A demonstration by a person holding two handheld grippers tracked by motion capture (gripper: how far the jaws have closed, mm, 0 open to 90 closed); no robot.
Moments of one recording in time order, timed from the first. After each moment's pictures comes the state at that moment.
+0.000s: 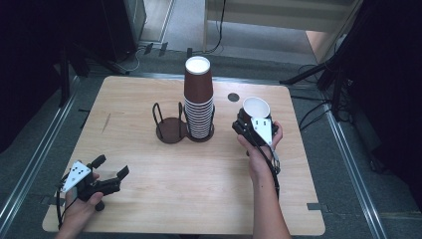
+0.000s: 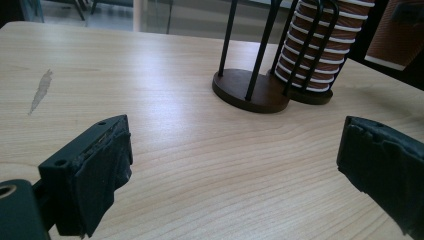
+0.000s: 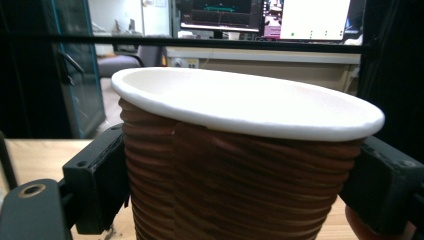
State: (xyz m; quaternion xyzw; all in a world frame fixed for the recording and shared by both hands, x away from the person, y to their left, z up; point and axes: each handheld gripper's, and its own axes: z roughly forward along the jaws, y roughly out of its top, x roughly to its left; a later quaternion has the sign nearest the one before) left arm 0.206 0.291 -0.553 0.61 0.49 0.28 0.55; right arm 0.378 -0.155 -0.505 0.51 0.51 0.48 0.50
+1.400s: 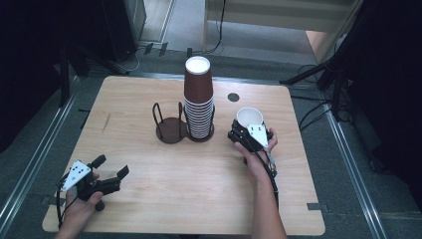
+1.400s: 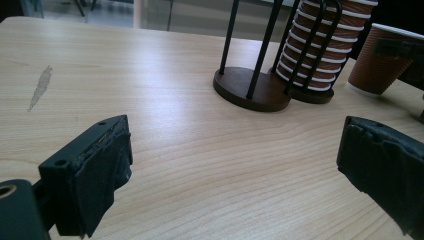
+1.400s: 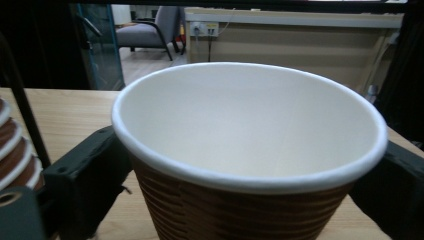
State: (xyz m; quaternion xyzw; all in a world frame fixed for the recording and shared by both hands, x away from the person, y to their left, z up) left arm 0.207 0.292 -0.553 0.61 0.50 0.27 0.55; right arm 0.378 -0.155 -0.539 0.52 0.56 0.47 0.44
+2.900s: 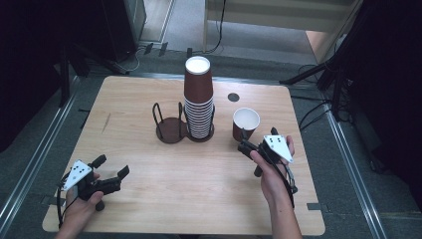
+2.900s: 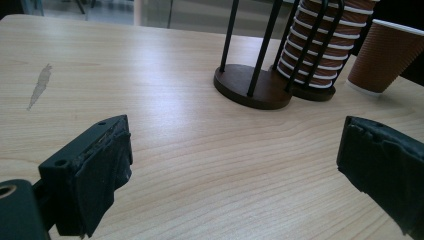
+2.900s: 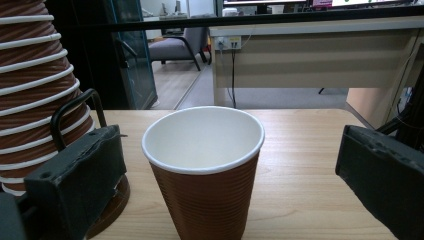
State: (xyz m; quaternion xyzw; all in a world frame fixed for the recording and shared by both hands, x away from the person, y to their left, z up) left arm 0.208 0.291 -0.553 0.62 0.50 0.27 0.54; right arm 0.314 -0.187 -0.492 0.50 0.56 0.52 0.40
